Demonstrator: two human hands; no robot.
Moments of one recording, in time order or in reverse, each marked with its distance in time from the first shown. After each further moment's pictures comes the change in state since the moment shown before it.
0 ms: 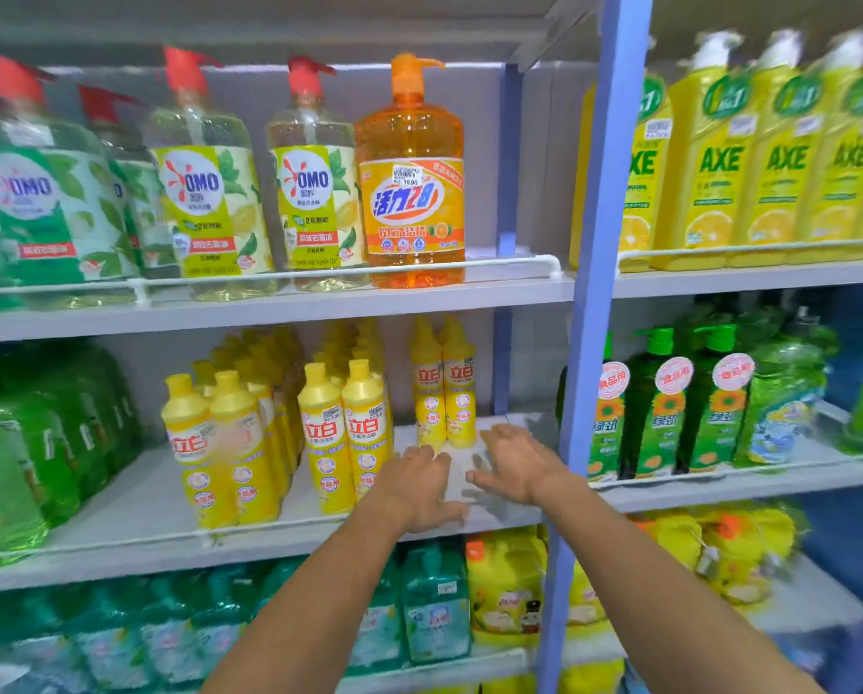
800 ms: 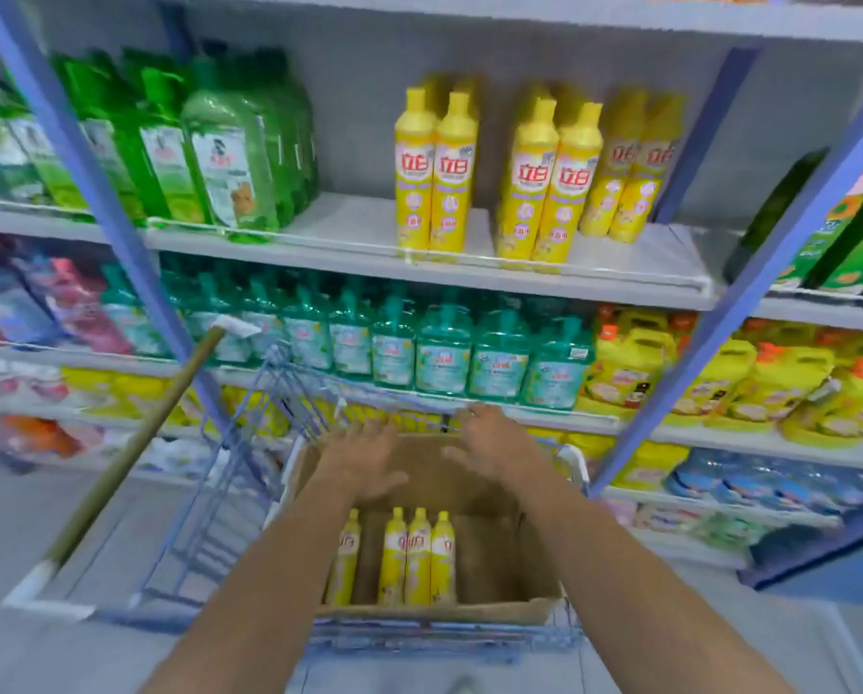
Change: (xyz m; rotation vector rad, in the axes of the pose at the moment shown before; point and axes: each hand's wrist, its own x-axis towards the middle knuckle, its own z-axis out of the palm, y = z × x) left_hand -0.360 -0.128 0.211 -0.136 -0.272 -0.384; right_hand -0.196 -0.261 0.231 -0.037 -0.296 -0.259
